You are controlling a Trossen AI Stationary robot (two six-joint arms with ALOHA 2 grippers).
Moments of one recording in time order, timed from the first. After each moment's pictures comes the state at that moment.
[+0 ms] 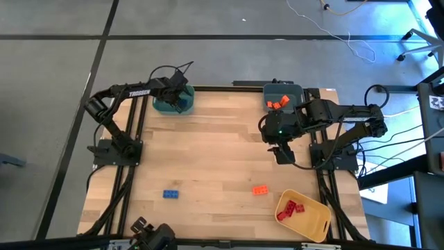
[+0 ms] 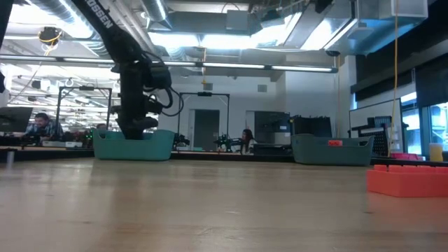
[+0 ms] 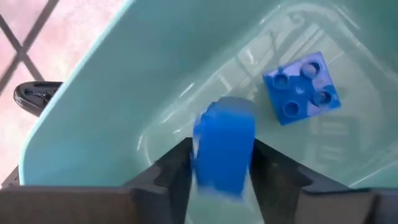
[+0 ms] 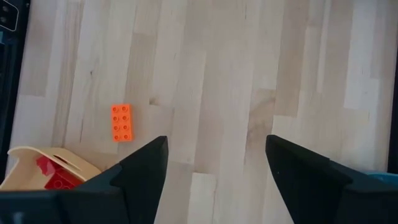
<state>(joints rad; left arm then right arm) 0.84 1.64 0.95 -0.52 -0.32 0.03 0.14 1.47 1.71 -1.40 0.05 -0.01</state>
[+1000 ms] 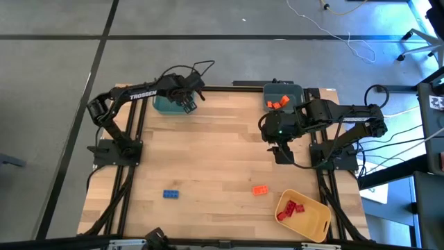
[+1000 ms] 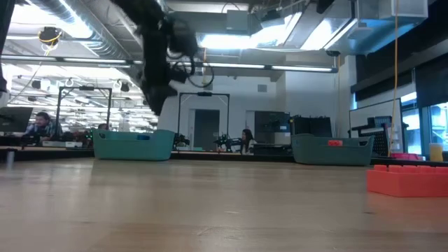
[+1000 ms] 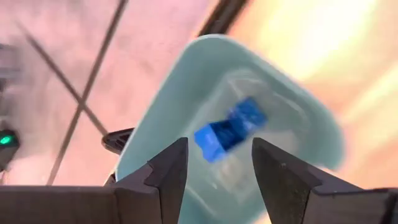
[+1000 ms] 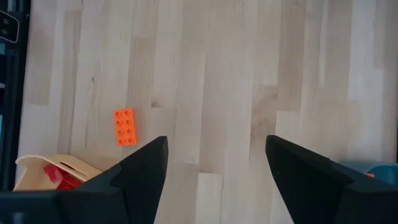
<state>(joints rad) 0.59 1.64 1.26 -0.83 -0.51 0.03 0.14 1.47 1.71 -1.40 0.05 0.05</state>
